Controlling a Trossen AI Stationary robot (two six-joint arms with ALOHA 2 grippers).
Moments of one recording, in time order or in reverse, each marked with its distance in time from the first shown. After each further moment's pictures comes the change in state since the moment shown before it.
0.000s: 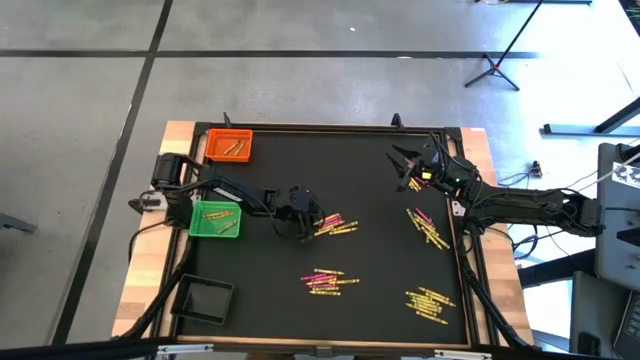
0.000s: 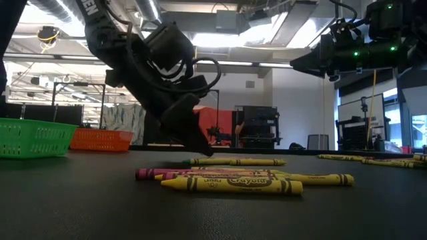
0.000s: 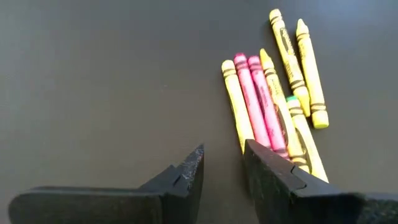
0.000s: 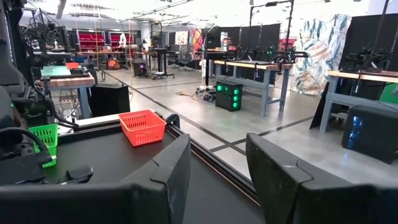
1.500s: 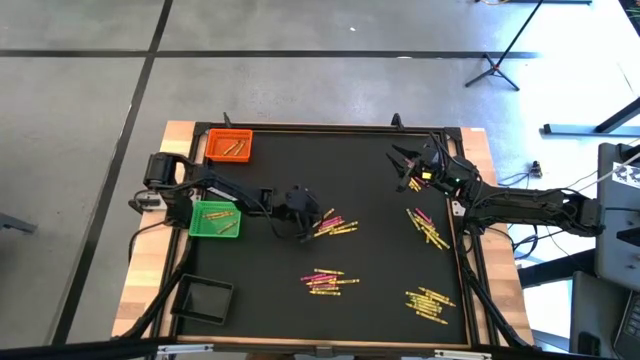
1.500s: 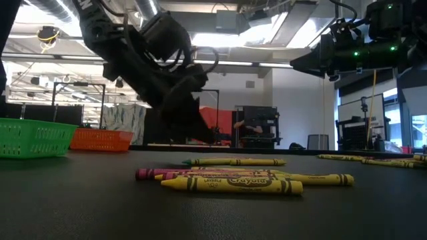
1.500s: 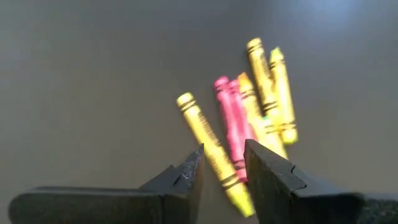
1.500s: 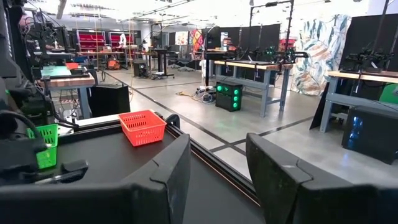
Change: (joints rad) left arm -0.012 -0.056 -0.017 0.026 0.033 -0.041; right arm 0.000 0.000 0.000 0.001 0.000 0.000
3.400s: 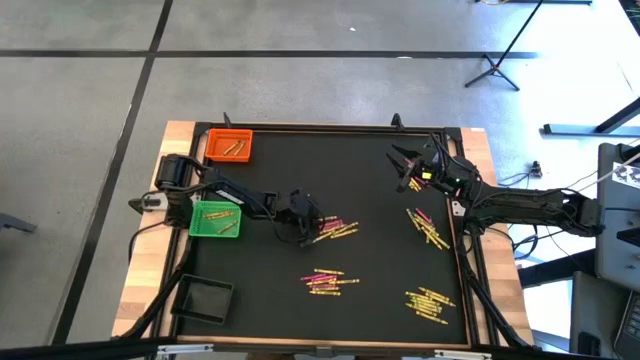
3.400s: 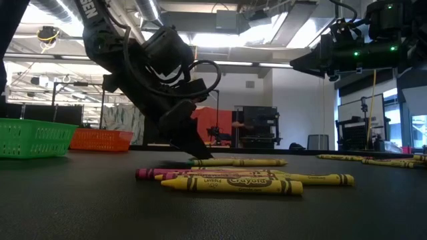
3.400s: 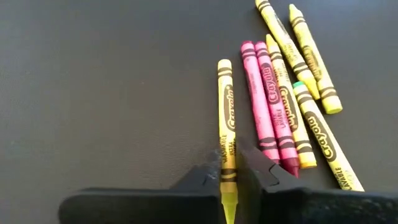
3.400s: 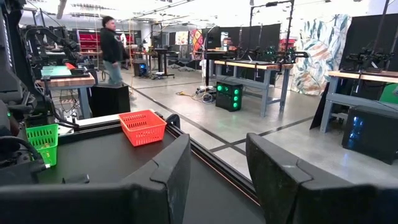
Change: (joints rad) left arm -0.002 0.097 0.004 -0.019 -0.021 0.060; right arm 0.000 0.000 0.000 0.000 0.000 0.000
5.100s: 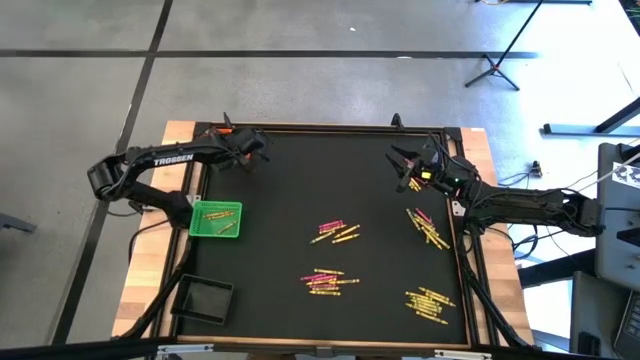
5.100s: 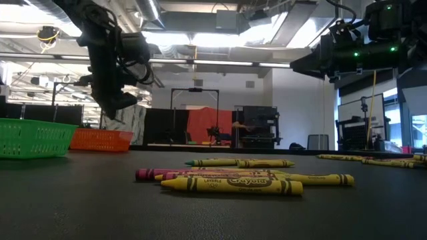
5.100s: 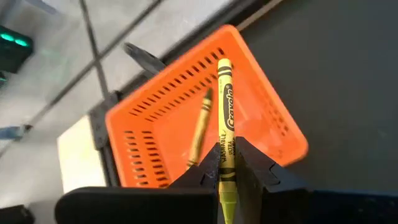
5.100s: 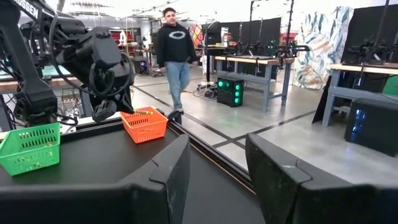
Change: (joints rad) left arm 0.597 -0.573 -0.003 -1.001 -0.512 -0.105; right arm 0.000 0.000 0.000 -0.021 0.000 0.026
